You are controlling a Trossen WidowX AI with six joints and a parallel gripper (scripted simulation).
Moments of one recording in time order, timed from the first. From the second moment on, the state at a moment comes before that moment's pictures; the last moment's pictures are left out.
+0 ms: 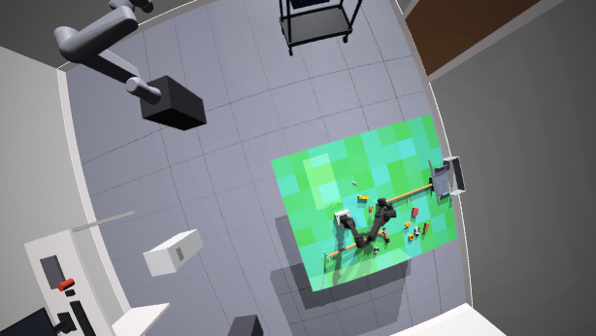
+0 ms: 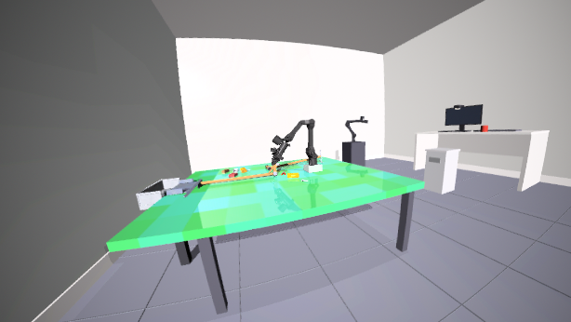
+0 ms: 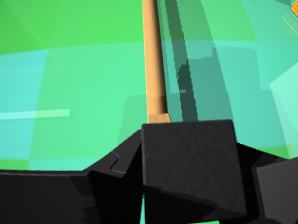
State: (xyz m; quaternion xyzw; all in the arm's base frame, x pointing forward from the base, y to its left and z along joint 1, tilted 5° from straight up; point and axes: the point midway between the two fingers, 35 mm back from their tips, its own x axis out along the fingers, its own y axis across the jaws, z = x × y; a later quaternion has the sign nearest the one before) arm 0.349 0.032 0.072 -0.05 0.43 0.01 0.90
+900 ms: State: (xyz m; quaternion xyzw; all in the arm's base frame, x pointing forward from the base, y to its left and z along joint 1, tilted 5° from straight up) arm 0.346 0.030 0.070 -0.05 0.43 0.00 0.90
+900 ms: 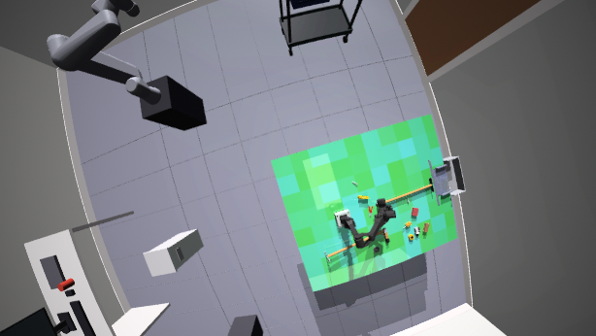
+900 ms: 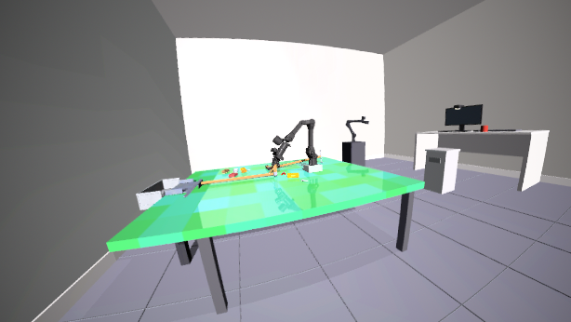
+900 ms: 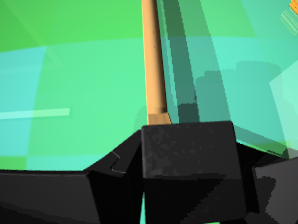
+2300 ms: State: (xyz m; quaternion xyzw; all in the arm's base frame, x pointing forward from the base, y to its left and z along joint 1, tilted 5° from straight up) arm 0.341 0.032 0.093 -0.05 0.44 0.01 0.90
